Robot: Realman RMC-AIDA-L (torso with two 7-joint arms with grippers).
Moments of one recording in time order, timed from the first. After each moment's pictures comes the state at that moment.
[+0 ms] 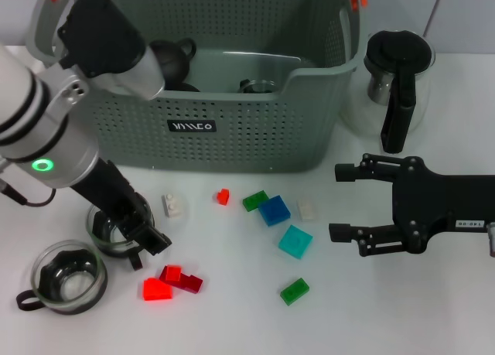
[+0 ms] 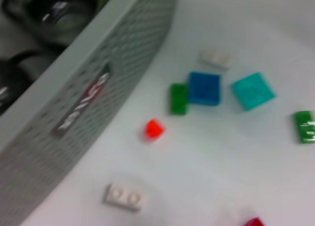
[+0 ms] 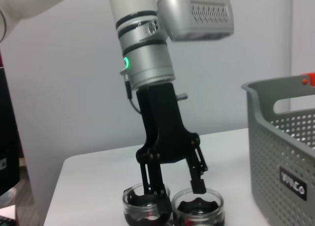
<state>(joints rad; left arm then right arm) -0.58 -2.17 -1.87 -1.53 -0.40 1.82 -2.38 0.51 2.07 -0.85 -0.70 -1.90 -1.71 1.22</state>
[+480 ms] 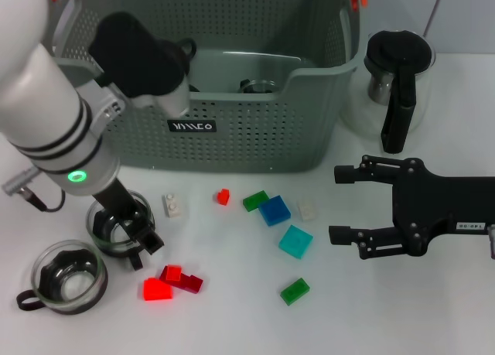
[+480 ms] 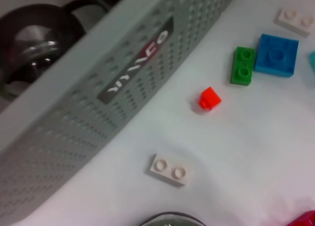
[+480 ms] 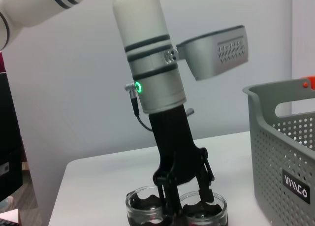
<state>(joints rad) -0.59 -2.17 -1.67 -1.48 -0.26 1.70 -2.59 0.51 2.07 -0.84 -0.70 -1.90 -1.72 1.22</state>
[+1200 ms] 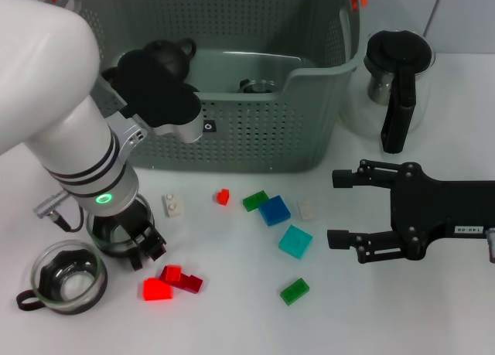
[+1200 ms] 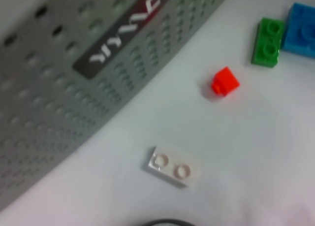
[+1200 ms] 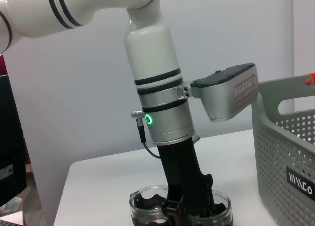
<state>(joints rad) -0.60 -2.17 -1.58 -1.29 -0.25 1.55 -2.68 0.51 2.07 -0.84 -0.69 -1.90 -1.72 1.23</state>
